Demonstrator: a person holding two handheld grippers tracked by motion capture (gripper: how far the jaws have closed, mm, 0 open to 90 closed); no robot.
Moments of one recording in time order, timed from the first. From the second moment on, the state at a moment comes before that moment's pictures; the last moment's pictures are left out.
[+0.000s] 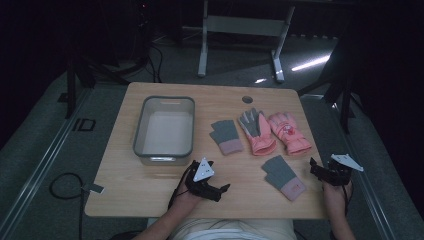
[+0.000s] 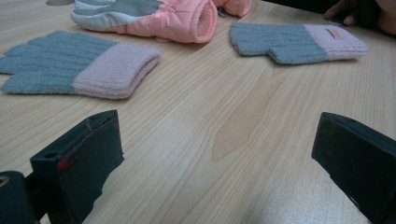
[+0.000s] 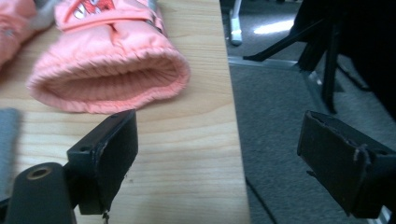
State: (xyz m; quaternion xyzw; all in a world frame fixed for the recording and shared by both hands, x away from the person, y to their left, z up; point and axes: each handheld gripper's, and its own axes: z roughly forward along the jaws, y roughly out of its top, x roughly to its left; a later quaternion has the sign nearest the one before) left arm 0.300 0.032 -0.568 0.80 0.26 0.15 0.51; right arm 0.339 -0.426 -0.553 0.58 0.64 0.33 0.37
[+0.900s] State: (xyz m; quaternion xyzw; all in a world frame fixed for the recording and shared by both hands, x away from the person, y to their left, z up) left arm 0.298 0.030 -0.568 0.80 0.26 0.16 0.51; right arm 0.354 -0.409 -0.475 0.60 0.65 0.35 0.32
